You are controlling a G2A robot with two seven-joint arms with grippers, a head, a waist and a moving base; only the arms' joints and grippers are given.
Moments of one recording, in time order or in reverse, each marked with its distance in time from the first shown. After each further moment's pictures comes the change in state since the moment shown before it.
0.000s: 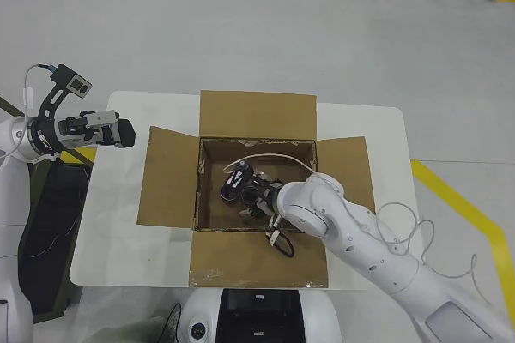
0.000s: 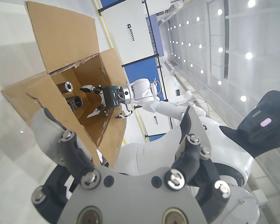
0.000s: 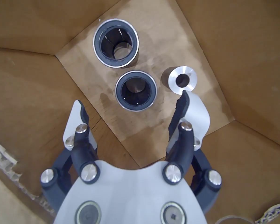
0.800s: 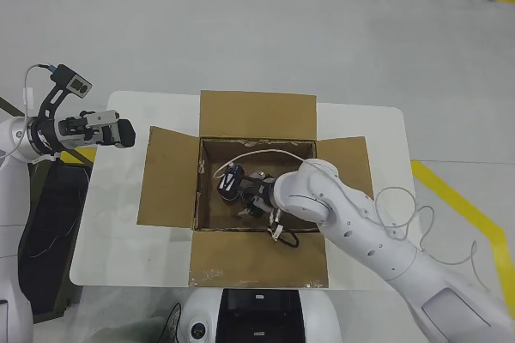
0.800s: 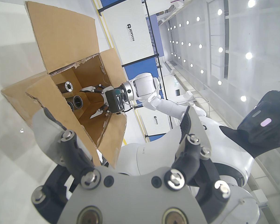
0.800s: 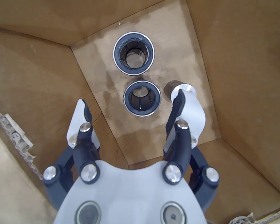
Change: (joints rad) left arm 0.000 0.000 0.000 0.000 0.000 0.000 0.000; right arm 0.086 -0.028 -0.023 0.065 0.075 -0.199 0.042
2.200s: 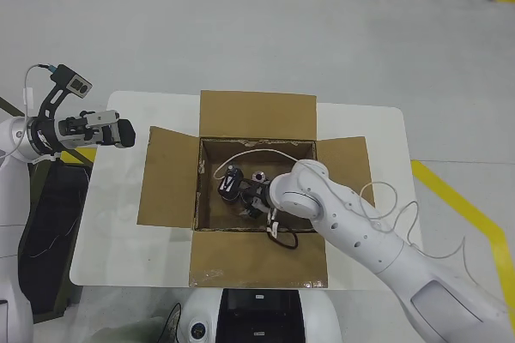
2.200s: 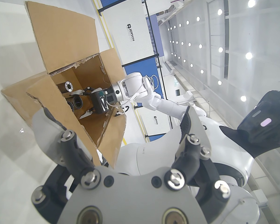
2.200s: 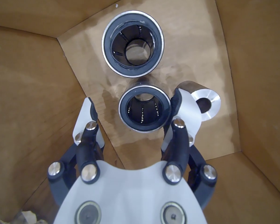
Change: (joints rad) left arm 0.000 0.000 0.000 0.000 0.000 0.000 0.000; right arm 0.023 -0.046 -0.039 0.170 0.006 -0.030 -0.058
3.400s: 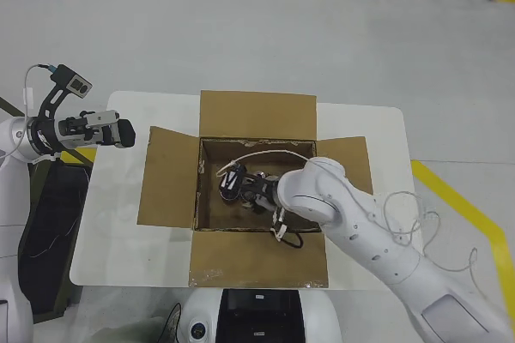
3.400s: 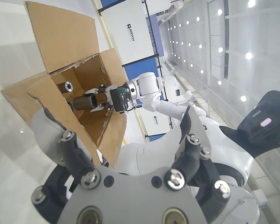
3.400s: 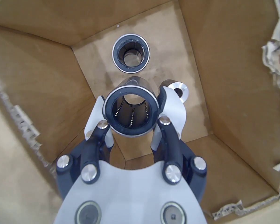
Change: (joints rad) left arm 0.000 0.000 0.000 0.000 0.000 0.000 0.000; right arm -0.082 0.042 0.138 -0.265 -0.041 -0.008 0.120
